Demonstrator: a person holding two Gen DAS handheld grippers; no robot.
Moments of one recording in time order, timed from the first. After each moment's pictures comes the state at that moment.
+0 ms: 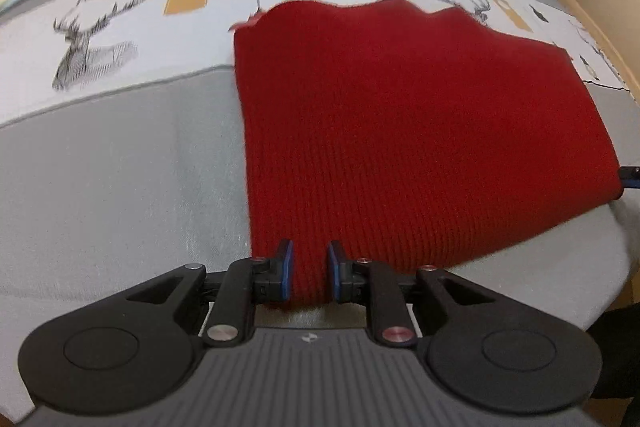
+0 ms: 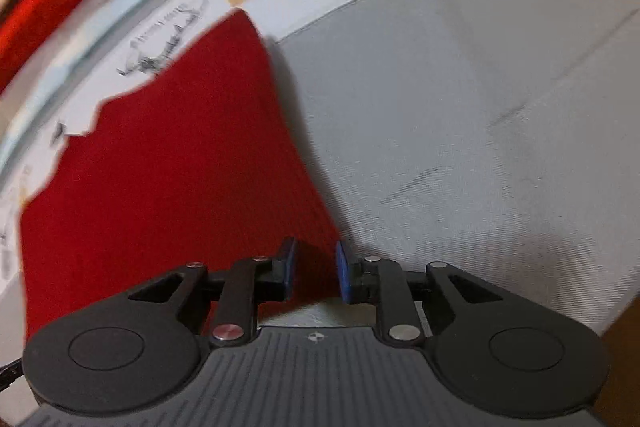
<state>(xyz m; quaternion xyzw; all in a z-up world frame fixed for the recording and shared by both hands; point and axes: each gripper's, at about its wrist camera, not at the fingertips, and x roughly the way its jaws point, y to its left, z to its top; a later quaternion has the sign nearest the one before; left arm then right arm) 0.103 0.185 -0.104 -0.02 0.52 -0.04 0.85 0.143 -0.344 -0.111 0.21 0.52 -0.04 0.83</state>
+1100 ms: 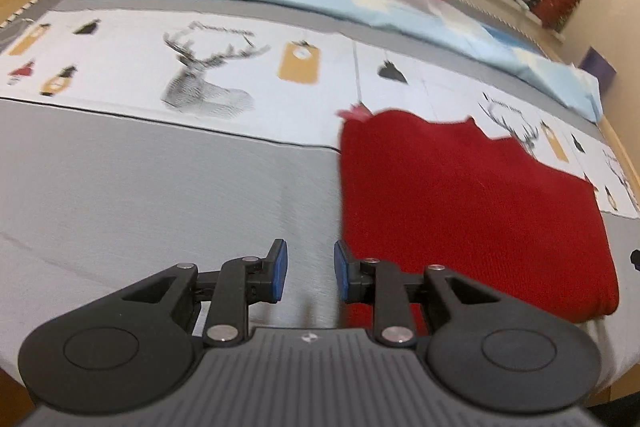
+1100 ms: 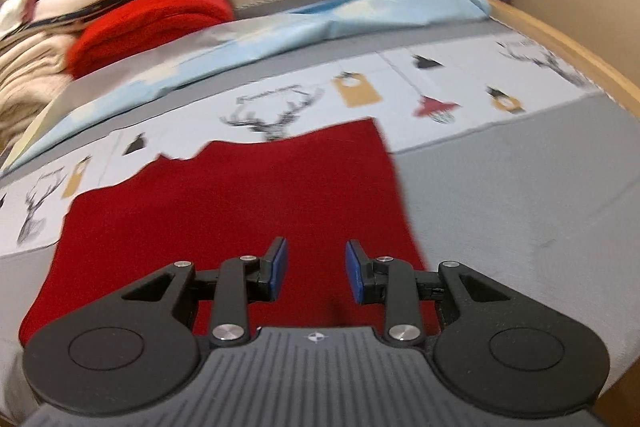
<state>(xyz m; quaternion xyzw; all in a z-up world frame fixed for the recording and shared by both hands) 0.065 0.259 -0.048 -0.12 0.42 0.07 0.89 0.106 -0.246 -0.032 0.09 0.37 0.04 0.92</state>
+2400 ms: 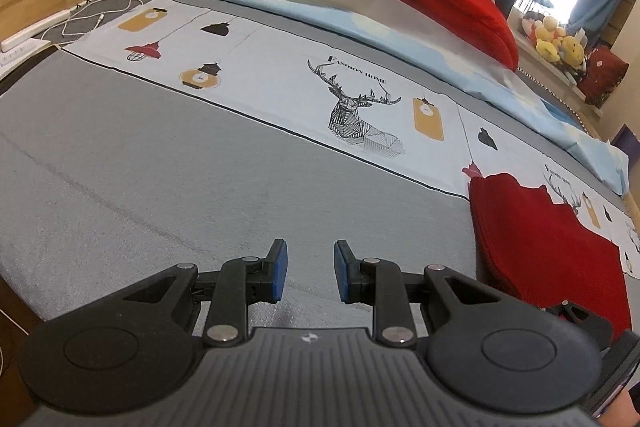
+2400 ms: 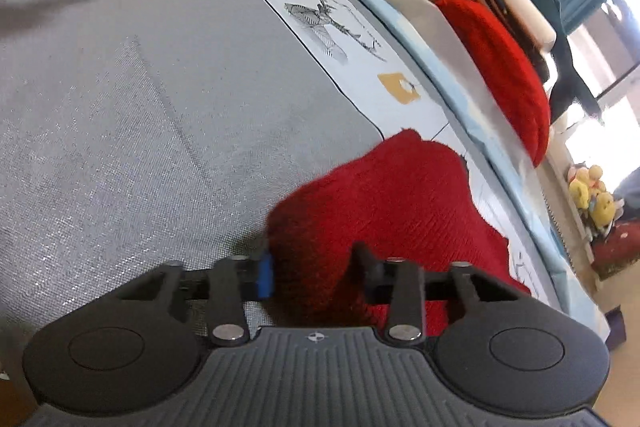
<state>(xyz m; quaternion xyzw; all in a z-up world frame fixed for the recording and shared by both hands) -0.038 0.433 -0.037 -0.19 0.38 0.14 0.90 0.010 0.141 -0.130 -0.42 0.24 0.26 0.84</state>
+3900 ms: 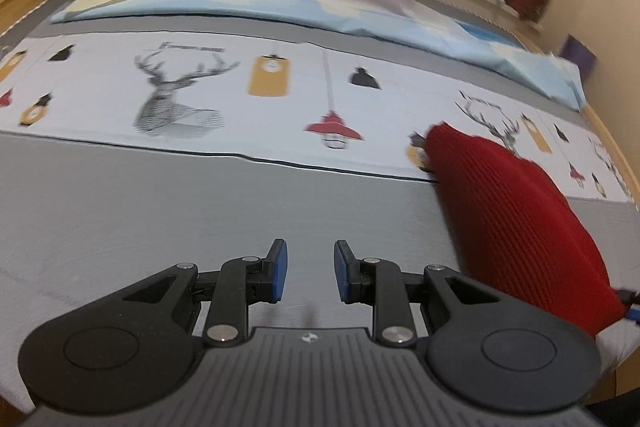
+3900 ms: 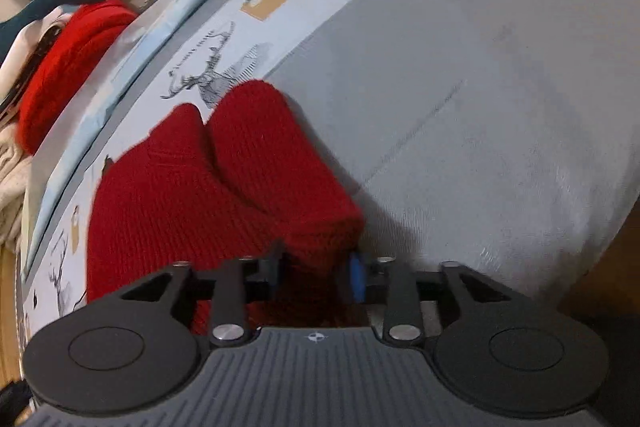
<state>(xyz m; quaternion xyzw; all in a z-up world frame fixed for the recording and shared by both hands) 0.083 0.231 -0.043 -0.10 0.42 0.03 0.90 0.068 -0.288 -0.082 0.31 0.46 -0.05 0.83</state>
